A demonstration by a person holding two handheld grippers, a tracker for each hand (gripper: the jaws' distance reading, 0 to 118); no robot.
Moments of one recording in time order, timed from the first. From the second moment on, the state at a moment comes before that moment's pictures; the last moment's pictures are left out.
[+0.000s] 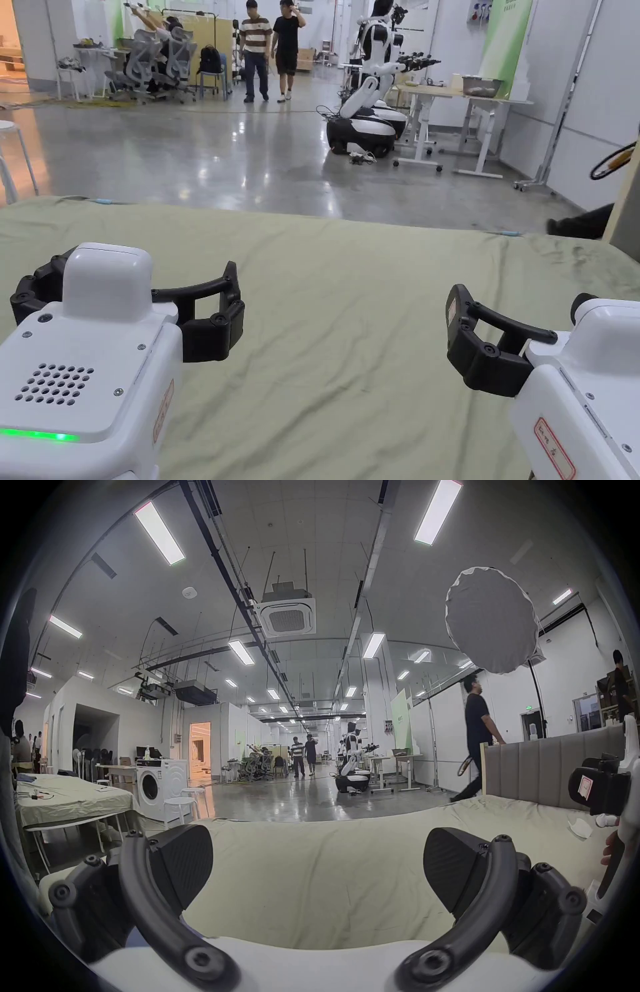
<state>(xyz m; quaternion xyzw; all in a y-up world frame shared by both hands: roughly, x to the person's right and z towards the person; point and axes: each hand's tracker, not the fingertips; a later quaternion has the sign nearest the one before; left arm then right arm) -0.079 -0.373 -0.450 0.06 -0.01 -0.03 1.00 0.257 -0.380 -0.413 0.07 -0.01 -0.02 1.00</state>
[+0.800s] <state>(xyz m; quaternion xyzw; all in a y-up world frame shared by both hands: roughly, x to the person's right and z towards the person) -0.101 -0.378 -0.431 -0.02 -0.05 0.02 1.00 0.236 -0.381 -0.423 0.06 0.04 -0.02 1.00</state>
